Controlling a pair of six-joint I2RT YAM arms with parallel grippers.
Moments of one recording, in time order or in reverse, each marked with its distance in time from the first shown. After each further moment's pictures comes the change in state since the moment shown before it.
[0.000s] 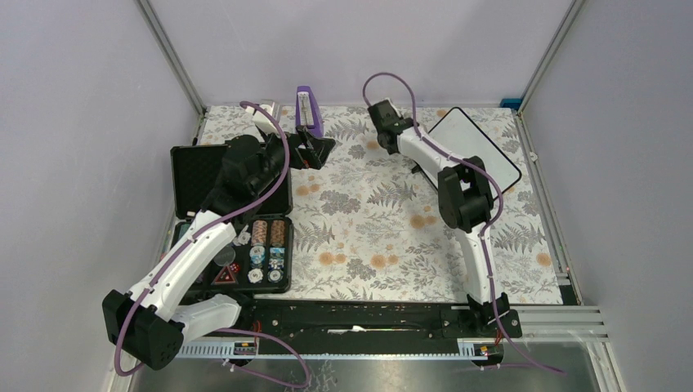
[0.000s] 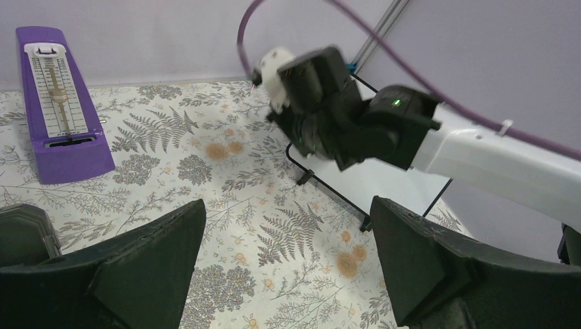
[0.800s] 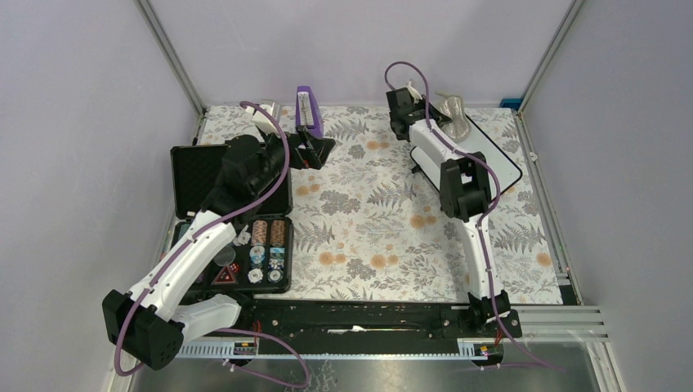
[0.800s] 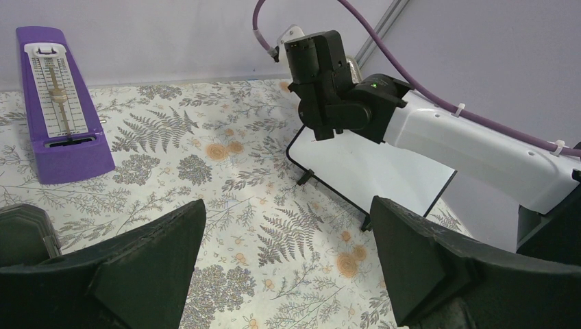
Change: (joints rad) left arm 0.000 0.000 0.000 0.000 0.000 0.000; right arm -0.116 0.154 0.211 0.135 0.431 -0.281
